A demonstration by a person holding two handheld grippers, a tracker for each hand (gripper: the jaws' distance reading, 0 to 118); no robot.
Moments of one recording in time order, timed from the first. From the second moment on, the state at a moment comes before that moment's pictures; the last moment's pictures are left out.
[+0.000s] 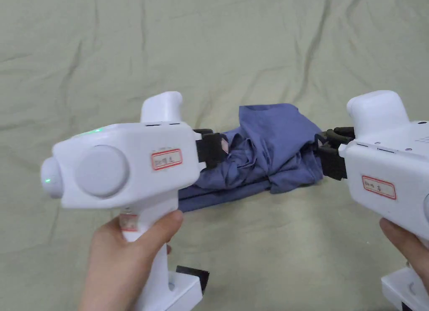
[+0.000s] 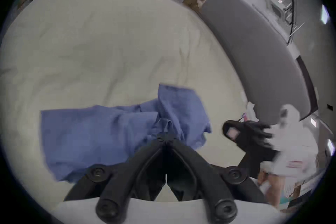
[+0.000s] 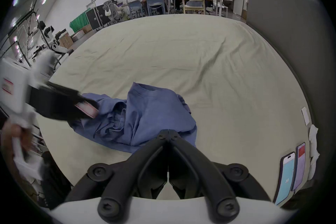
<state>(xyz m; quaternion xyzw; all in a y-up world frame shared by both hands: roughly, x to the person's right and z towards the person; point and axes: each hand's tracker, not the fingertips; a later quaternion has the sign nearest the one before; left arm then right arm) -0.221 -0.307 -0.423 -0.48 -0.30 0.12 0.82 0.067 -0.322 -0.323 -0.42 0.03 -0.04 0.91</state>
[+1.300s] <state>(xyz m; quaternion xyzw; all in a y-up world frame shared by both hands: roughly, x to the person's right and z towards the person) -0.339 -0.269 -0.425 -0.50 -0.09 -0.01 0.86 0.057 -0.322 -0.301 -0.43 0.05 -0.03 0.90</state>
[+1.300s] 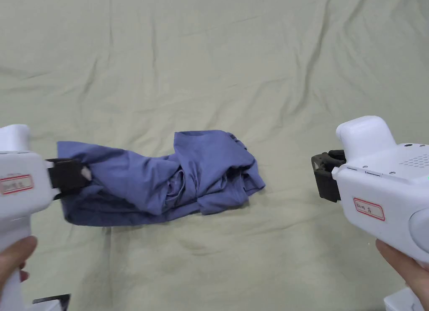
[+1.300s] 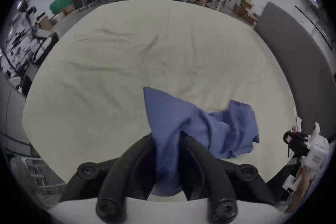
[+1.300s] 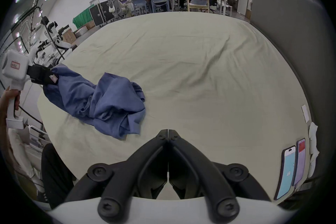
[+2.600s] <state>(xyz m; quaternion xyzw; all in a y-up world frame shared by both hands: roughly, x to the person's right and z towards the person) -0.111 -0.389 -0.452 -0.55 -0.33 -0.06 0.77 0.089 -0.326 -0.293 -0.45 0.00 -0.03 0.89</state>
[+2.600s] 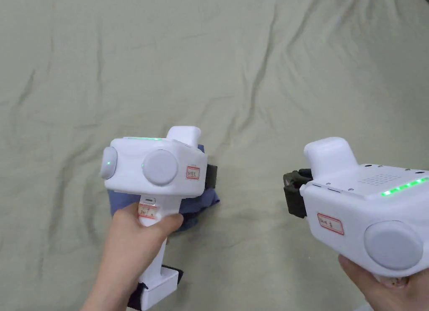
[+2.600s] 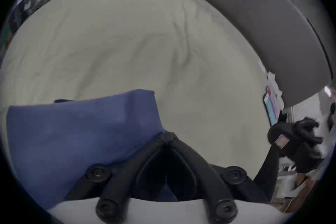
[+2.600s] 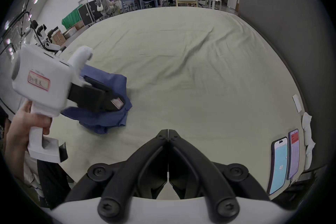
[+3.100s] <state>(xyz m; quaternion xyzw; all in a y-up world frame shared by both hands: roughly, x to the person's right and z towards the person) -0.326 -0.255 -0.402 -0.44 -0.19 0.06 0.87 -0.019 -0.270 -0.358 -0.39 0.13 0.03 0.91</state>
